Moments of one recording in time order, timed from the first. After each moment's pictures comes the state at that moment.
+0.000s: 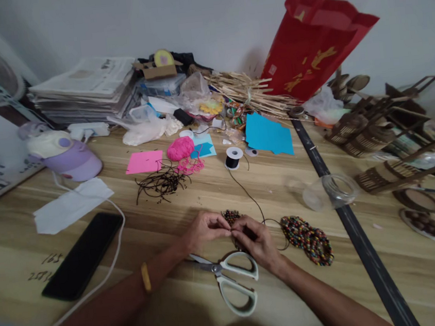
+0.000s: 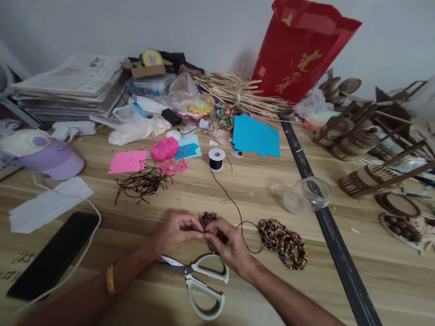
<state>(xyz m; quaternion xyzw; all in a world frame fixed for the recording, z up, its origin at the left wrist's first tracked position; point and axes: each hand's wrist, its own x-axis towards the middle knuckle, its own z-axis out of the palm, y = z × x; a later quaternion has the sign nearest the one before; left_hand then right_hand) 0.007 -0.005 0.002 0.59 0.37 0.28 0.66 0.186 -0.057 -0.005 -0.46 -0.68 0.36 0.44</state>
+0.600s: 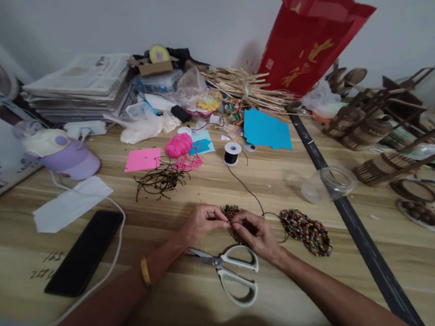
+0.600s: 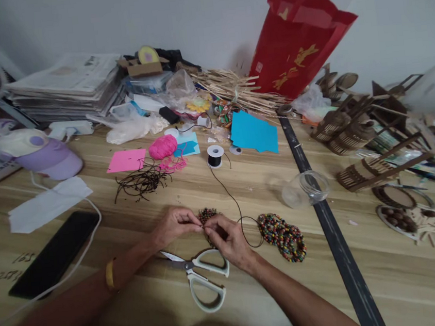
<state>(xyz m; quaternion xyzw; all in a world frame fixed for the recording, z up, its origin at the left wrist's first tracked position) 0.004 -0.002 0.002 0.59 0.38 0.29 0.66 0.187 -0.060 -0.004 -0.46 -0.68 0.39 0.43</state>
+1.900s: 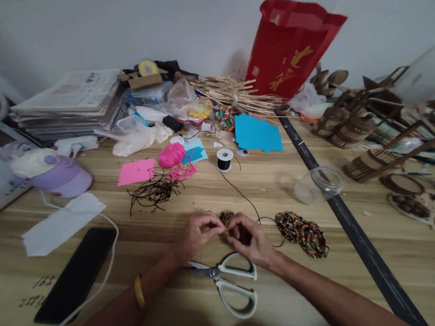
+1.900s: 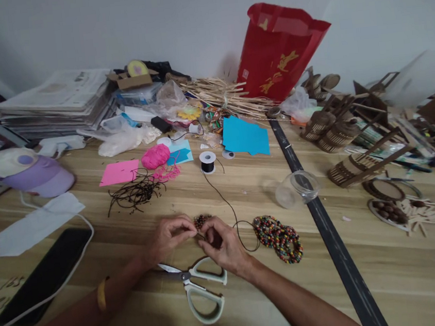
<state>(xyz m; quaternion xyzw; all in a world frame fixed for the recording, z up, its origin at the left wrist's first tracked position) 0.004 -0.005 0.018 0.74 0.33 0.34 0.48 0.185 -0.058 -0.005 -0.44 -0.68 0.36 0.45</state>
